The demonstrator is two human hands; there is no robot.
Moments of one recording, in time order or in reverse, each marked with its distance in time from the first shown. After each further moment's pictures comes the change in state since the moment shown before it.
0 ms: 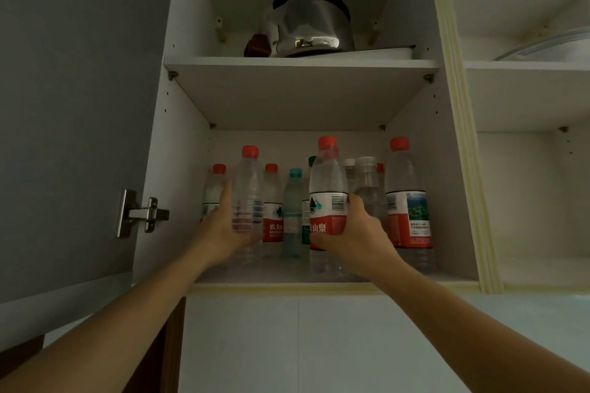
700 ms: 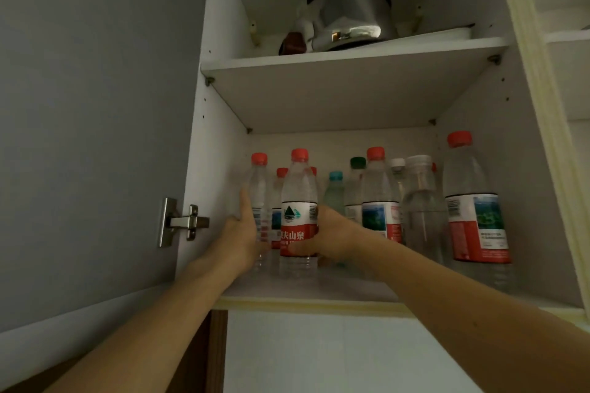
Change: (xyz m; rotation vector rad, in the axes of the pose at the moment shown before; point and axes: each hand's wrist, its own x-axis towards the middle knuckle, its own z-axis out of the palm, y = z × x) left_hand 0.016 -0.035 -0.022 0.411 0.035 -0.192; right_hand 0.080 -0.029 0.088 0.126 -0.469 -0.019
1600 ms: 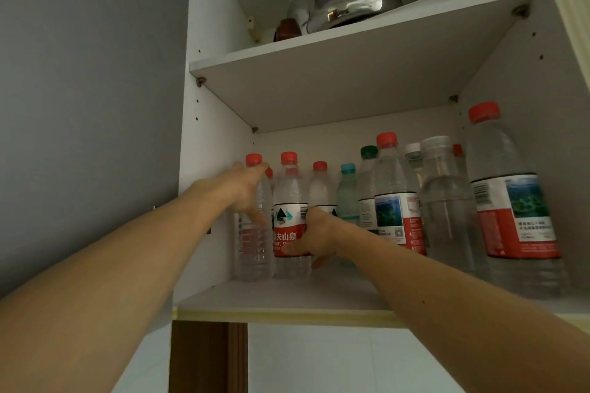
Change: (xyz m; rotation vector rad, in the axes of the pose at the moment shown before) left_hand 0.069 0.042 -0.065 0.658 -0.168 -0.006; right_hand 0.044 -0.002 0.020 -0.012 -0.115 0.043
